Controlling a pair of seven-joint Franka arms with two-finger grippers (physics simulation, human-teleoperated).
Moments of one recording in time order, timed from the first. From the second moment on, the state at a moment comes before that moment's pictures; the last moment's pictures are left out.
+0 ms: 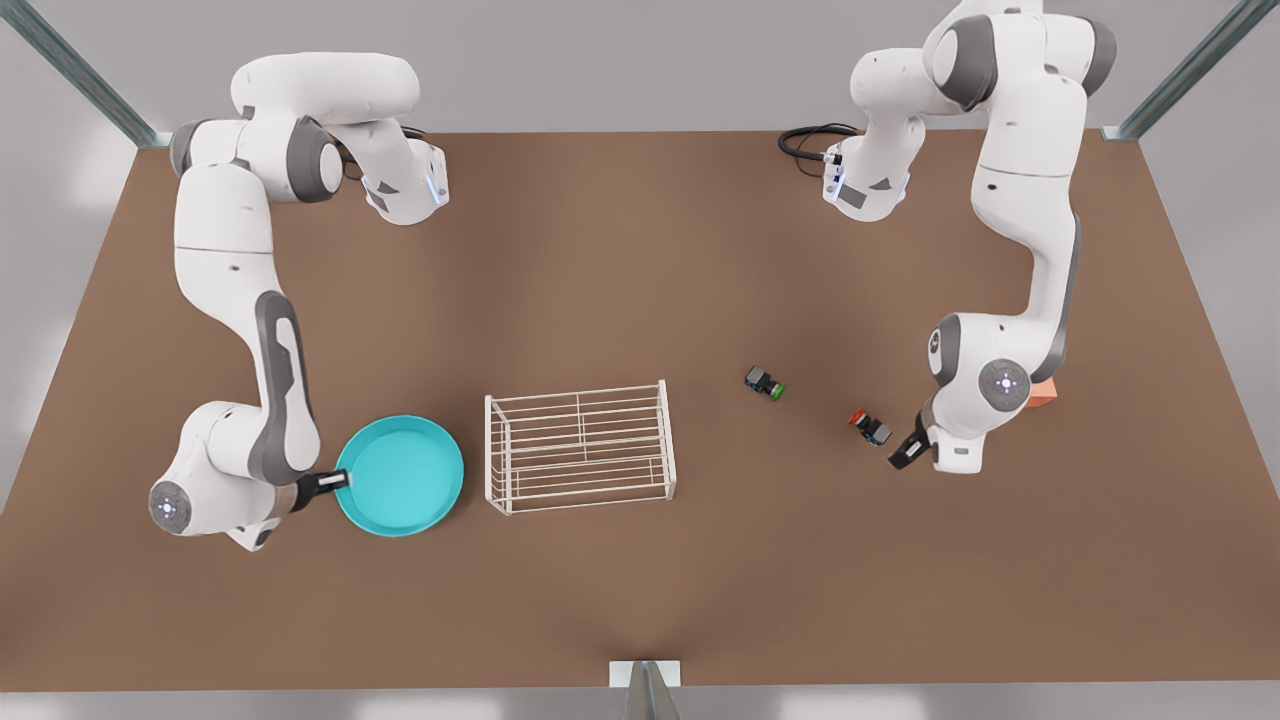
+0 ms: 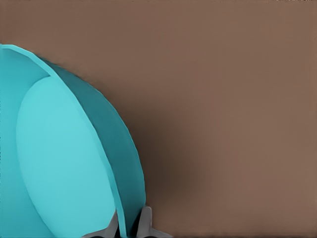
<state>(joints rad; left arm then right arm) -0.03 0.48 -0.01 -1.97 0.03 2.43 -0.78 -0.03 0.86 -0.07 -1.26 0.25 1.78 -0.39</state>
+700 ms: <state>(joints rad) -0.09 0.49 -0.02 -2.03 0.03 2.46 -0.83 -0.02 0.72 -0.09 -1.16 0.25 1.46 -0.39</state>
